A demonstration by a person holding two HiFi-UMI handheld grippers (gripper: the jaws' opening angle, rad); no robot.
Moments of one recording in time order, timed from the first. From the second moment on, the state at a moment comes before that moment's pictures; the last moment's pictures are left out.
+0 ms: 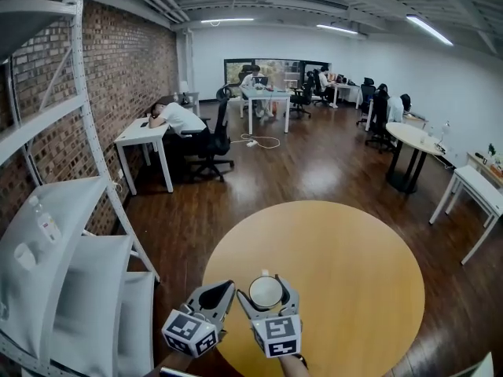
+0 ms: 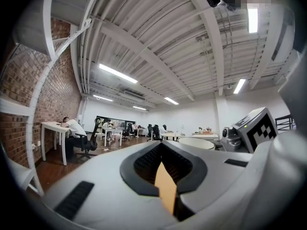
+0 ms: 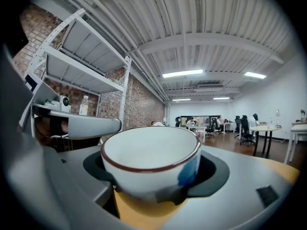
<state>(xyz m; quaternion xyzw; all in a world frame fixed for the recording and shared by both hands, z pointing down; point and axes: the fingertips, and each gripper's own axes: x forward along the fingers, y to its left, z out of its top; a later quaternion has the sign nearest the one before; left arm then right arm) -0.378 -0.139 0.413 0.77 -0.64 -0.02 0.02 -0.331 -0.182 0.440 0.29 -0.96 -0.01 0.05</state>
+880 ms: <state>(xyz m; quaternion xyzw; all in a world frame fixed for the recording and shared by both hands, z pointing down) -0.164 -0.218 0.432 0.88 -0.48 0.00 0.03 -0.093 -0.248 0.449 0.49 -0.87 0.02 0.04</state>
